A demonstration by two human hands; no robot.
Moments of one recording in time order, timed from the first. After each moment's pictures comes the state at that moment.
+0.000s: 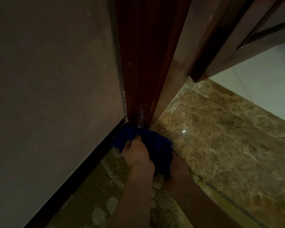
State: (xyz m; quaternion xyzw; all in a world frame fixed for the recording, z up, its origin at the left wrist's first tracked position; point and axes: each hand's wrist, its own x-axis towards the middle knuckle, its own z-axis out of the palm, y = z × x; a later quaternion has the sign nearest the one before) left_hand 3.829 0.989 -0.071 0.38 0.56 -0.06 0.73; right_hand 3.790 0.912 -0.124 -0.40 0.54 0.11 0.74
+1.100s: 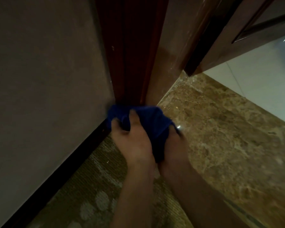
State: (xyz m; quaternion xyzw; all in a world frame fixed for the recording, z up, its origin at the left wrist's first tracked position) left_hand 3.826 0.970 -0.029 0.50 0.41 0.04 0.76; right_hand 3.810 0.913 -0.061 -0.51 0.45 0.03 0.73
